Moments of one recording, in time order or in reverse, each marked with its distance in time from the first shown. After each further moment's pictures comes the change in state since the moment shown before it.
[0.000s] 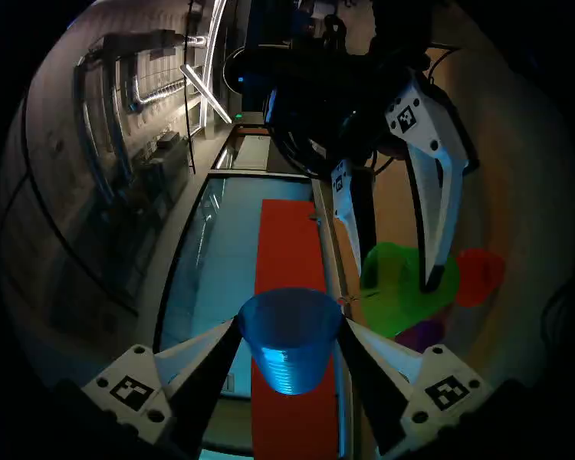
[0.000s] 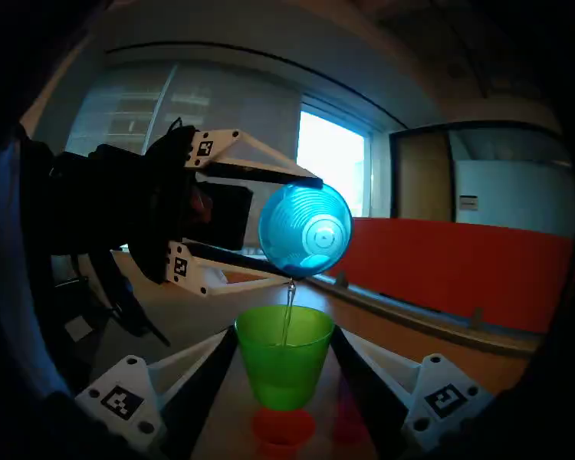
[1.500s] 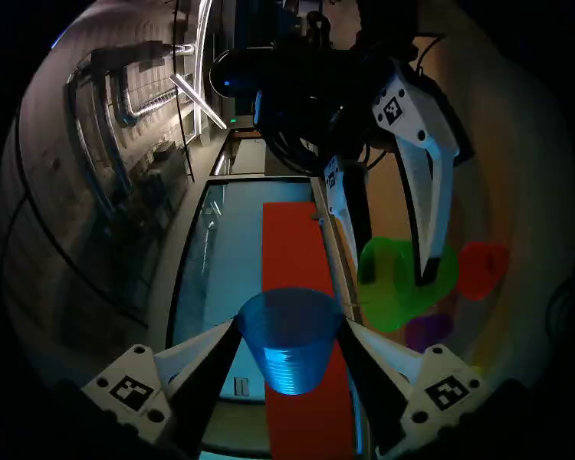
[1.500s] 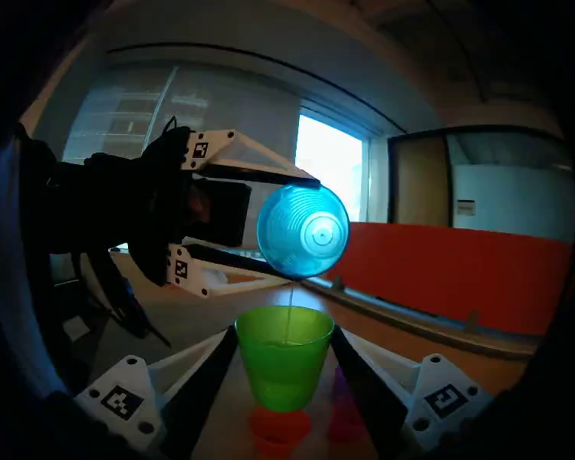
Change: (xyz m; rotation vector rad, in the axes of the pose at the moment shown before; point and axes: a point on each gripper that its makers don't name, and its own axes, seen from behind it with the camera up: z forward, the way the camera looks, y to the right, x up) left arm 0.015 0.010 -0.002 0.013 0.001 0.072; right arm 0.007 0.003 -0.010 -0.014 0.014 -0.009
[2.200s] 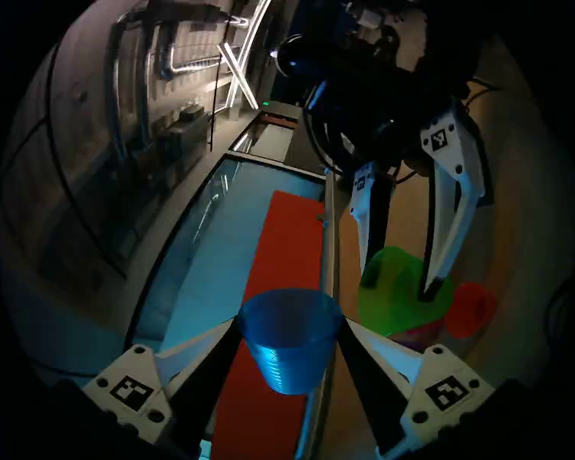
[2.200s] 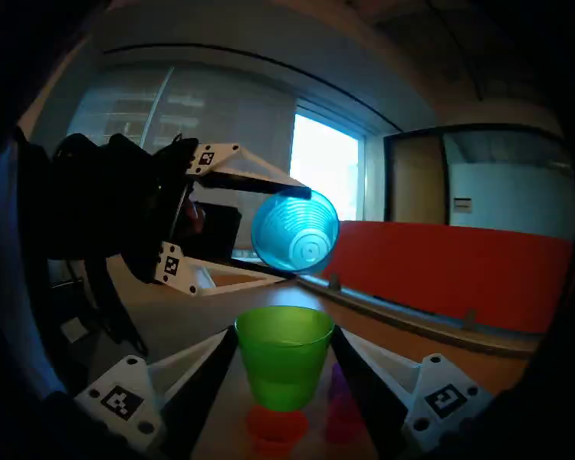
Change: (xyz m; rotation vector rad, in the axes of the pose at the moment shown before) left arm -0.023 0.002 0.011 0.003 -0.032 -0.318; right arm -0.001 0.005 0.001 -0.016 -0.001 0.011
